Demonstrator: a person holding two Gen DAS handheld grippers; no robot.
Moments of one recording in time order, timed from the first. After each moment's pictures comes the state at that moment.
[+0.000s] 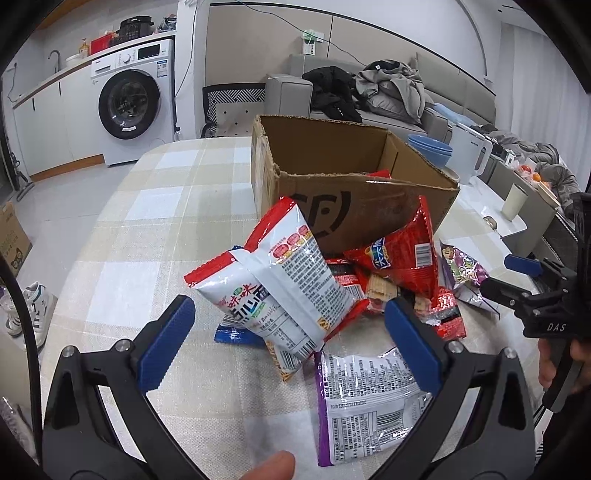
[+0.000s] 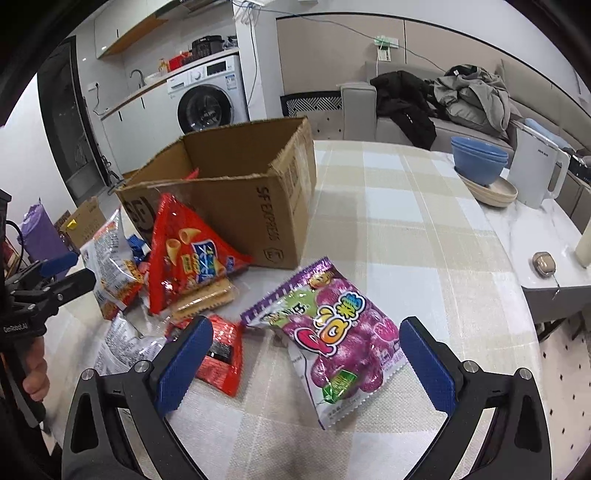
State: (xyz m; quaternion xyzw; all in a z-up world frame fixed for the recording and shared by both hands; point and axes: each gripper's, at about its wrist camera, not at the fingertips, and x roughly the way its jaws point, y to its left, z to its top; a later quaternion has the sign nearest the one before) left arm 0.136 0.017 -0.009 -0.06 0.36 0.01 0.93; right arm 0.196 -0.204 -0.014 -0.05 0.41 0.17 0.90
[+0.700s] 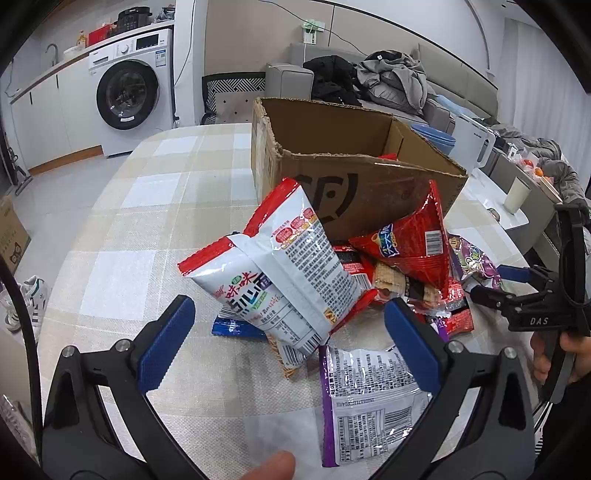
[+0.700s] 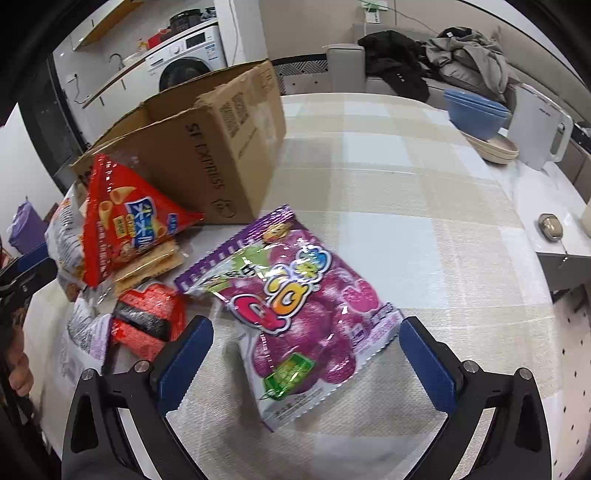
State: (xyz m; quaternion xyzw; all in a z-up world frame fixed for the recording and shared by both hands) left arm 0.152 0.017 -0.024 -0.06 0.38 0.01 0.92; right arm 0.225 -0.229 -0.054 -0.04 0.47 0.16 0.87
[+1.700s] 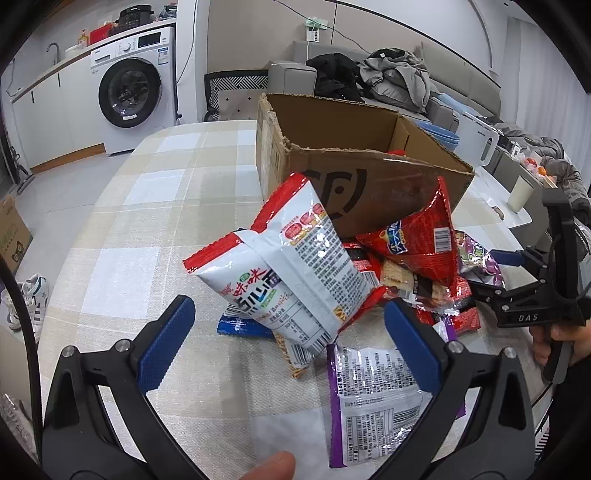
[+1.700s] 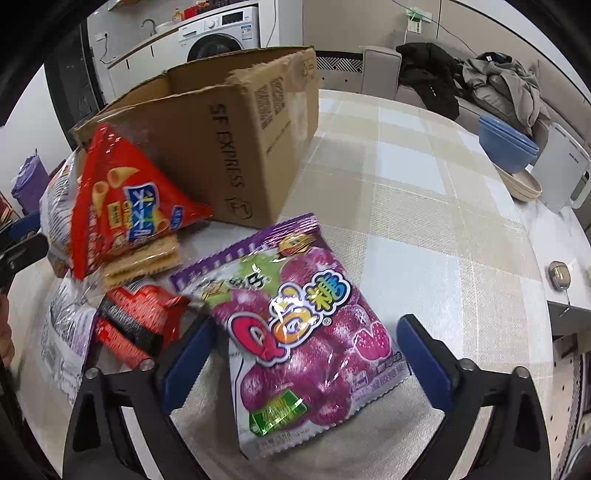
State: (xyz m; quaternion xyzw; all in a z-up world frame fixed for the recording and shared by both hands) left arm 0.152 0.022 -0.032 -0.06 0.39 0.01 0.92; right arm 0.242 -0.206 -0.058 -0.12 0.46 0.19 0.86
